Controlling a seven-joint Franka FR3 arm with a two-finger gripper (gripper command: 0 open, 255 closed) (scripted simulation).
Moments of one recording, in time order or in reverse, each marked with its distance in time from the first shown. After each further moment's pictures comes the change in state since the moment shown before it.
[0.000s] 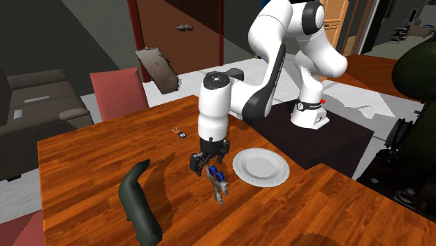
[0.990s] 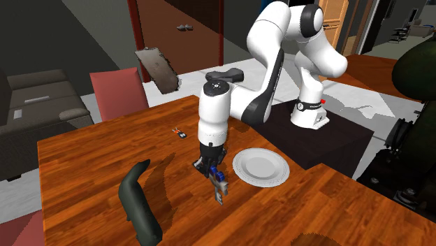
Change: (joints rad) arm 0.006 0.032 -0.008 0.008 -0.009 0.024 0.009
